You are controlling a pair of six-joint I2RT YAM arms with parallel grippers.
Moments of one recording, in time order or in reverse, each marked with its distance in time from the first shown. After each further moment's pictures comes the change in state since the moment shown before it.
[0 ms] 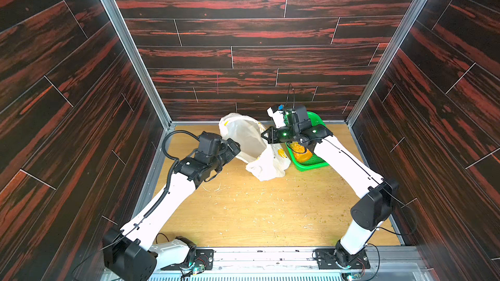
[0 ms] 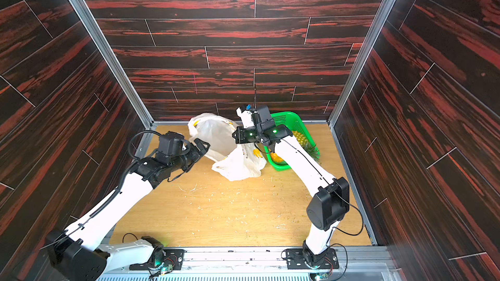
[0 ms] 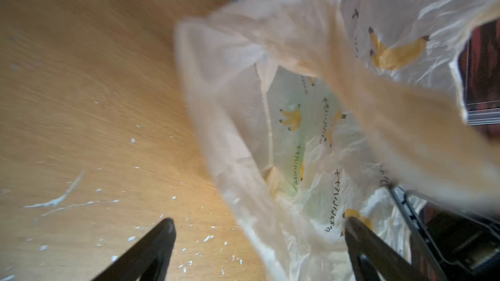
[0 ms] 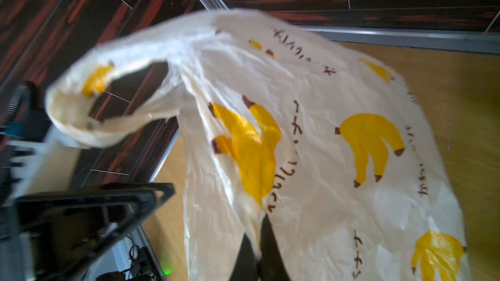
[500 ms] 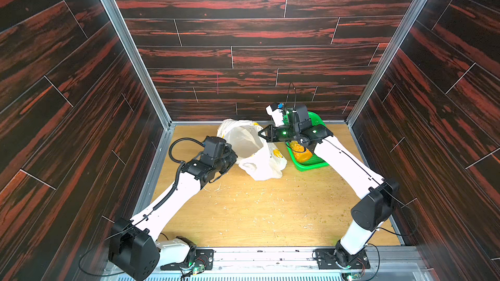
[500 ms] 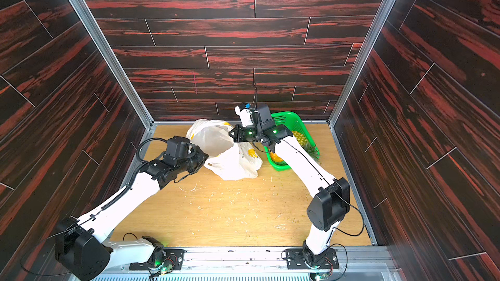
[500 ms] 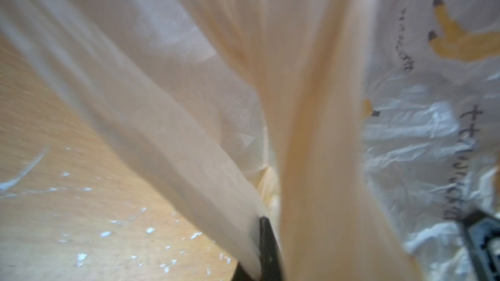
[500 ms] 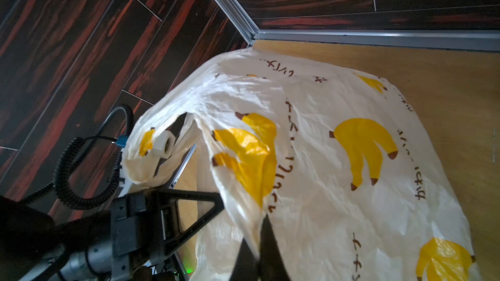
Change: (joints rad) left arm 0.004 0.024 -0.073 0.076 -0.011 -0.095; right arm 0.004 -0.001 0.000 0.044 -0.064 0.052
